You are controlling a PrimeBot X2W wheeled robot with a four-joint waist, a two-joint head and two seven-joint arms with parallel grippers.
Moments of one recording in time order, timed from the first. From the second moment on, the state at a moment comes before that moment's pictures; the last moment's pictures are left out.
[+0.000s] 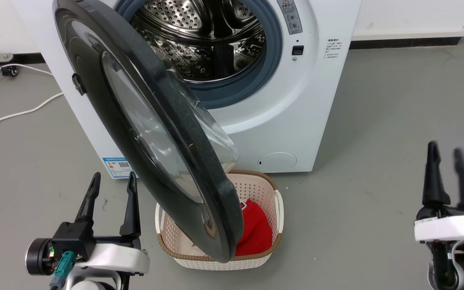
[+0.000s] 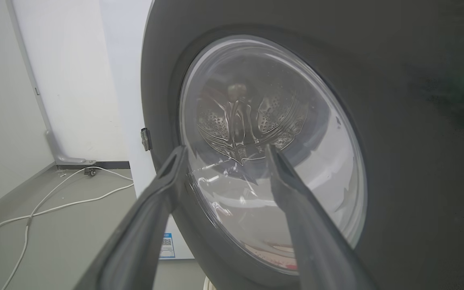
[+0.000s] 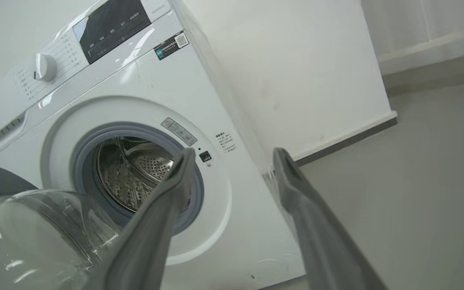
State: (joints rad) left arm -0.05 0.05 0.05 0.06 -0.07 -0.09 -0.26; right arm -0.15 -0.11 -0.07 0.18 0.59 0.13 -0.26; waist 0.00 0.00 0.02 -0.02
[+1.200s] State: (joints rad) left arm -0.05 0.05 0.07 0.07 -0.06 -0.10 -0.26; right arm 0.00 -0.05 -0.09 0.06 0.03 0.13 -0.26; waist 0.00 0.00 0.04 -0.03
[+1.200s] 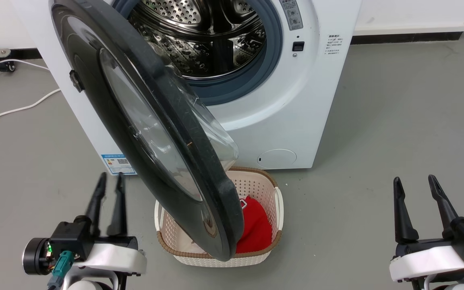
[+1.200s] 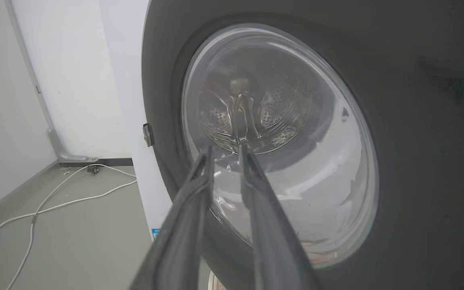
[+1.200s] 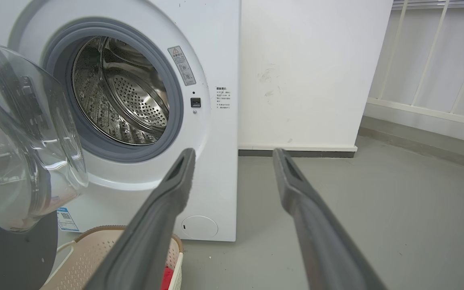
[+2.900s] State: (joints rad) left arm -0.02 0.16 -0.63 -0.09 -0.13 -0.12 -0.20; right arm -0.01 -0.05 -0.08 0.11 0.11 0.13 -0.26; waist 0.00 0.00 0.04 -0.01
